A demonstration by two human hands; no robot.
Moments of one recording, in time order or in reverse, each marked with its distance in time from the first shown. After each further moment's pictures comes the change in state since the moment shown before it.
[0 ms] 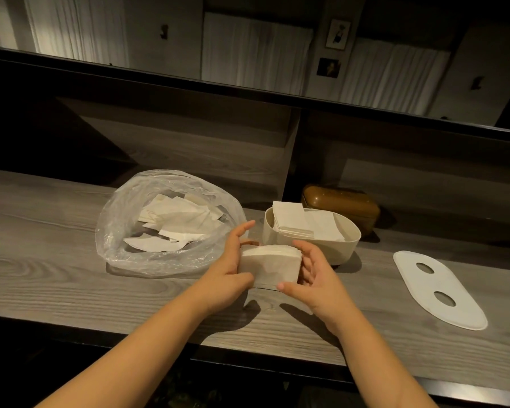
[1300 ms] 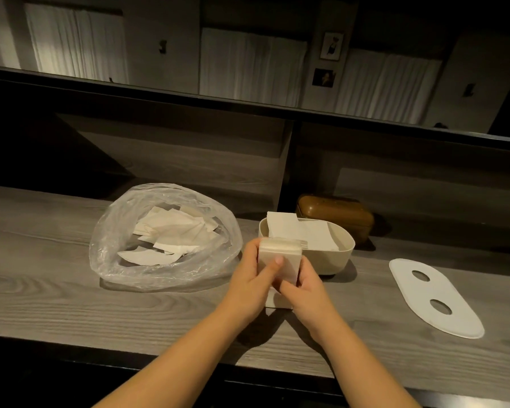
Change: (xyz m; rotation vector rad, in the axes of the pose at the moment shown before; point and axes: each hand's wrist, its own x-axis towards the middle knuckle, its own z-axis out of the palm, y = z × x) left_hand 0.029 0.001 0.052 -0.266 0.266 0.081; right_hand 0.005 -0.008 0.019 0.081 0.104 -0.009
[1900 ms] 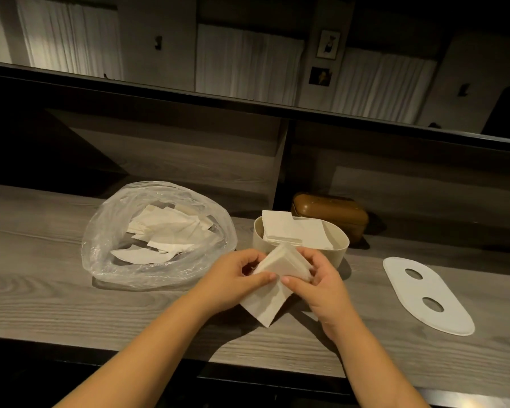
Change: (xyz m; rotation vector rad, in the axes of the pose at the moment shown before) left_hand 0.007 0.017 -0.034 0.408 -0.247 -0.020; right_hand -0.005 -0.006 -0.031 0.051 0.053 -0.011
